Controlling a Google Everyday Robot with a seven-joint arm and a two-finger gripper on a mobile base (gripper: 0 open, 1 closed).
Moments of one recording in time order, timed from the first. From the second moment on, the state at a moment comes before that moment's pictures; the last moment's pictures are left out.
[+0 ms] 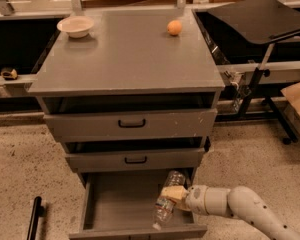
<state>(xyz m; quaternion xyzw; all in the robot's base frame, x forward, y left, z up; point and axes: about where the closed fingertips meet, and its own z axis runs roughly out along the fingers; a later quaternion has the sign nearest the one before) 0.463 -0.079 0.474 -0.85 0.15 -0.11 0.48</state>
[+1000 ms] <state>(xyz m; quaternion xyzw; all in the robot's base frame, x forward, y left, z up) 0.413 -0.115 0.558 -0.87 0.11 -0.21 0.44</state>
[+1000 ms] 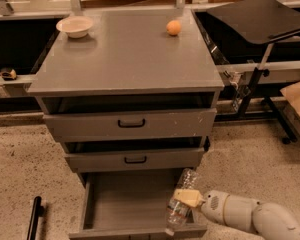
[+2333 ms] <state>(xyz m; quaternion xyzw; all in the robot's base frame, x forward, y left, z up) 0.456 -0.140 0.870 -0.93 -0.01 -0.29 0.24</state>
